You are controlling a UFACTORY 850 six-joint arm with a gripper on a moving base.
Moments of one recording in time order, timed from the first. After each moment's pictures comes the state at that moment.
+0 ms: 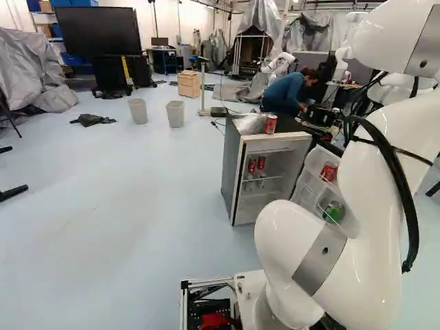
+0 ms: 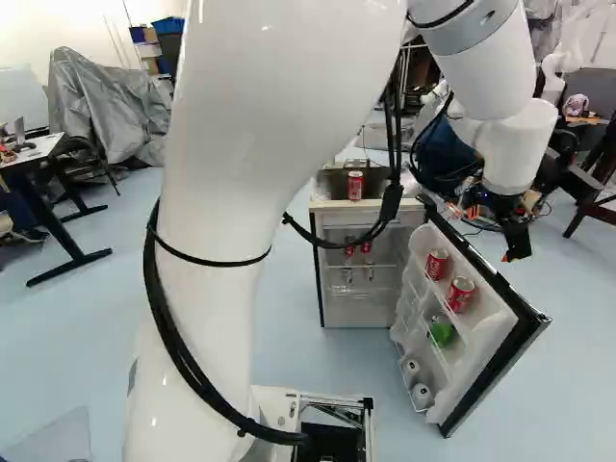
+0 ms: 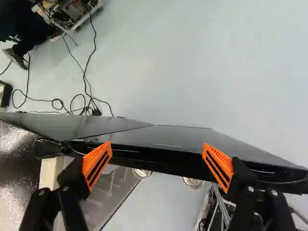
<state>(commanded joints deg) -56.9 -27.0 -77.8 16.0 -28.1 8.9</state>
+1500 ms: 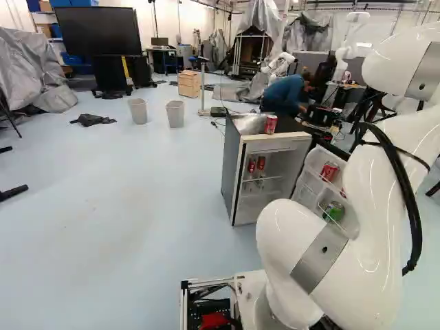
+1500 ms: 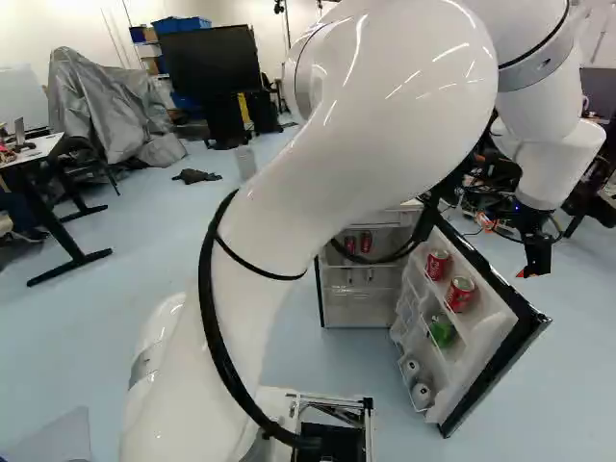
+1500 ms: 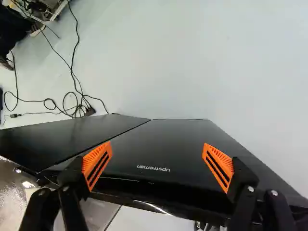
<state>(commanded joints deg) -60.5 -37.7 -89.9 16.4 -34.9 8.9</state>
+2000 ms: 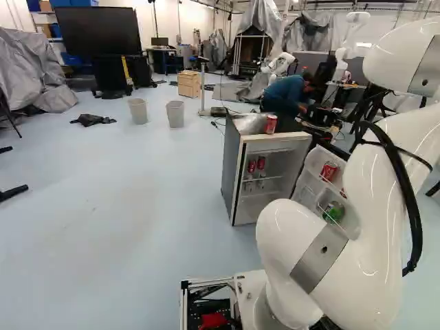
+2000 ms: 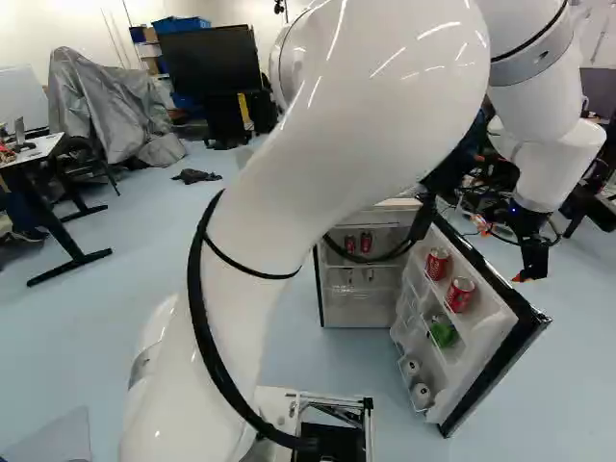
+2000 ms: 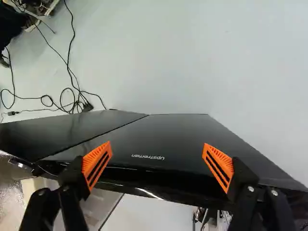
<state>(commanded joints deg) -60.9 -35.0 -86.0 16.4 -35.4 8.9</state>
